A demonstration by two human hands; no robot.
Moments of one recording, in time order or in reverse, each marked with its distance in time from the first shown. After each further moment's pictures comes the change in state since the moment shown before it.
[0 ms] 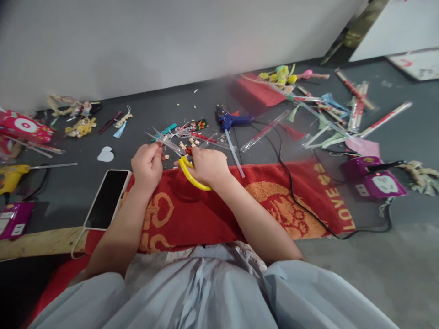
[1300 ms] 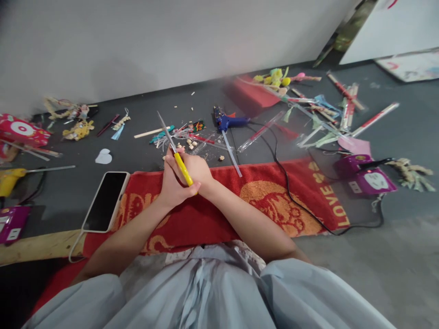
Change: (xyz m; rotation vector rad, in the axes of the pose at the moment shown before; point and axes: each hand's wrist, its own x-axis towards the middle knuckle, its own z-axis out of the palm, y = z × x) left_hand -0.038 0.055 0.033 -0.686 -0.131 -0.218; right_hand 0.006 -0.021 0.017 0.393 -0.053 -0.046
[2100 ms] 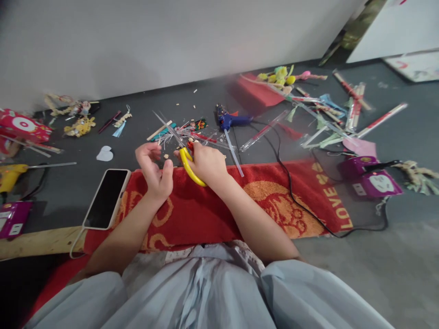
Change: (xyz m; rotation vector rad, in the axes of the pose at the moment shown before) left_hand 0.016 -0.001 -0.028 0.333 0.348 0.275; right_hand -0.004 0.009 -0.020 -0.271 0.151 0.151
